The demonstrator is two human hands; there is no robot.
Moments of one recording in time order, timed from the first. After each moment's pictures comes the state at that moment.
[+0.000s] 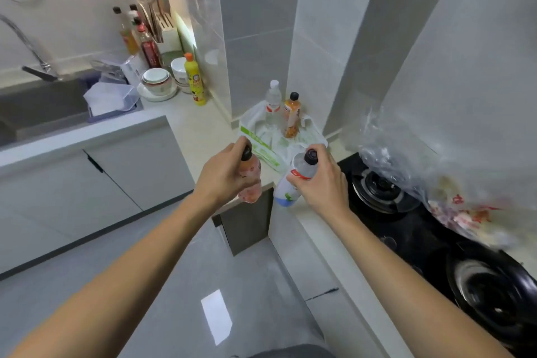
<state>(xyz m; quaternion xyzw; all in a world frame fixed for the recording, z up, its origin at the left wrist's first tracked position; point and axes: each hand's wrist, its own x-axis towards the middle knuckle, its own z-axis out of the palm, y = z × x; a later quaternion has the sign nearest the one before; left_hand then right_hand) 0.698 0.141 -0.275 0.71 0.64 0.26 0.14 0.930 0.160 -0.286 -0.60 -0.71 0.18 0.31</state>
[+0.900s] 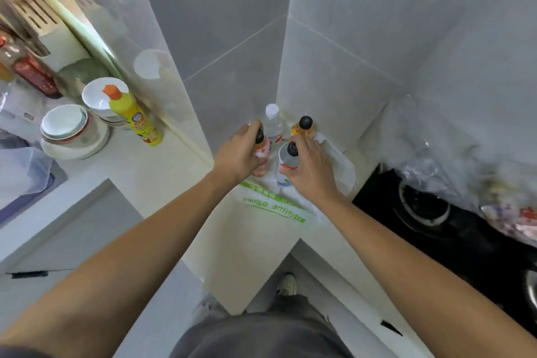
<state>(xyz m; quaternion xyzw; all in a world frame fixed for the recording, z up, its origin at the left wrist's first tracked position) 0.632 0.521 -0.372 0.78 0.56 0.14 0.26 0.819 0.463 -0.395 -0.68 -0.68 0.16 0.23</state>
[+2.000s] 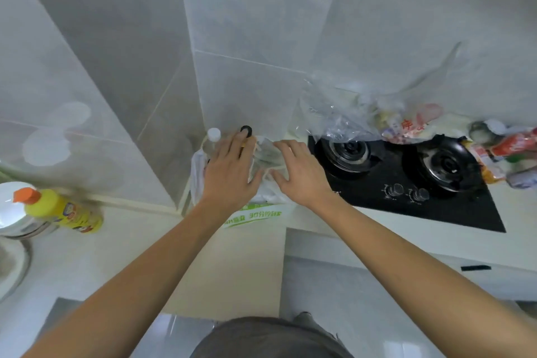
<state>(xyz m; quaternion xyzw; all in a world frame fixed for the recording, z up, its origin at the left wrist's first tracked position) 0.638 0.510 -0.341 0.93 0.26 0.23 0.10 0.799 0.393 -0.341 -0.81 -0.56 0.02 0.15</state>
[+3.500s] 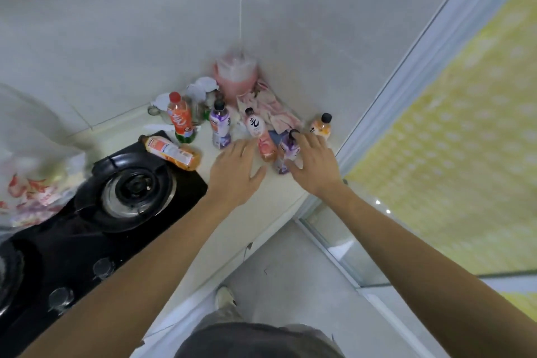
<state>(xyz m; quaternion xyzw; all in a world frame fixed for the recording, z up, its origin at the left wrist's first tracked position) 1.318 -0.120 -0.344 0.97 -0.15 0.06 0.20 1.336 -0.341 -0.333 -0.99 -0.08 -0.06 0.13</state>
